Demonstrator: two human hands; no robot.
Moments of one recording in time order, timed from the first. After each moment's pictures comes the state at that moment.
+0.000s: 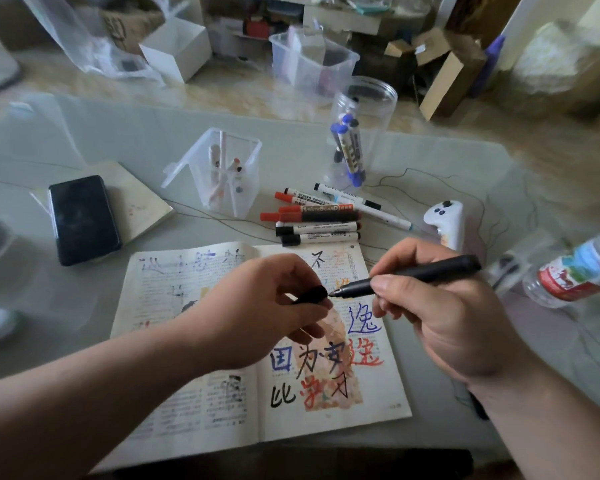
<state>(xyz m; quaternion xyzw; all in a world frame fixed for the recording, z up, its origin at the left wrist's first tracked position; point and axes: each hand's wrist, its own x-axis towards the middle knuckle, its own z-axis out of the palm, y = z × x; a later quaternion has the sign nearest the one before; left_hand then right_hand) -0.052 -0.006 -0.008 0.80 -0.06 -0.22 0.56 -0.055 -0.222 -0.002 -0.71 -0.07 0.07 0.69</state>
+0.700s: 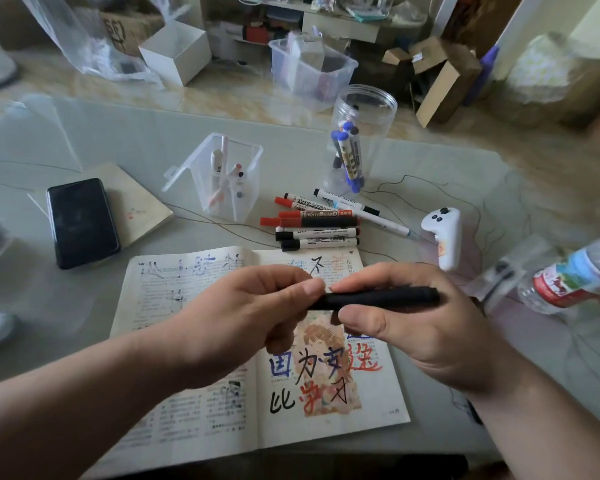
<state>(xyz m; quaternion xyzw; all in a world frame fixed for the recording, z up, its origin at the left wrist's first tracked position) -0.056 0.012 -0.012 0.63 -0.08 -0.27 0.73 -0.061 -0.207 0.015 -0.71 -0.13 0.17 0.67</state>
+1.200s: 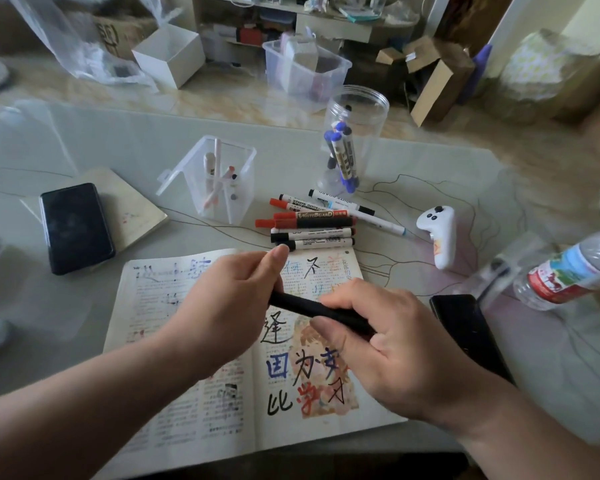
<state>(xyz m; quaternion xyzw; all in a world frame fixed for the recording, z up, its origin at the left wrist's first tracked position) -0.046 0.000 -0.017 0.82 0.07 -0.09 0.56 -0.074 -0.199 -0.004 -0.87 -0.27 -0.01 0.41</state>
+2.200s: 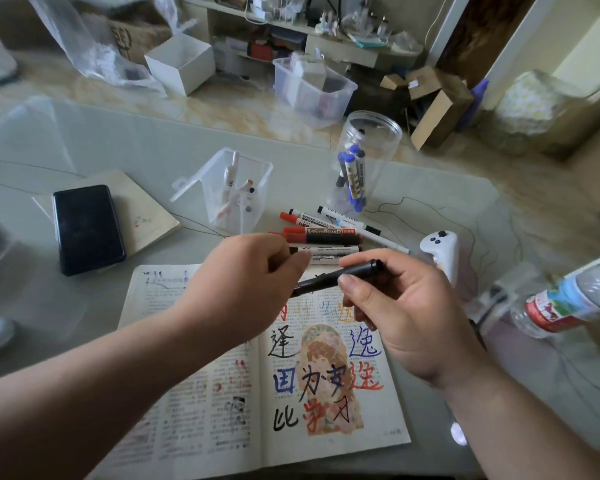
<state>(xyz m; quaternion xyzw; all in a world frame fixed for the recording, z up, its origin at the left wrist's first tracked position) -0.029 0.015 0.001 0.91 -0.04 0.07 0.40 -0.043 -0.185 0.002 -0.78 -0.10 0.01 0.61</state>
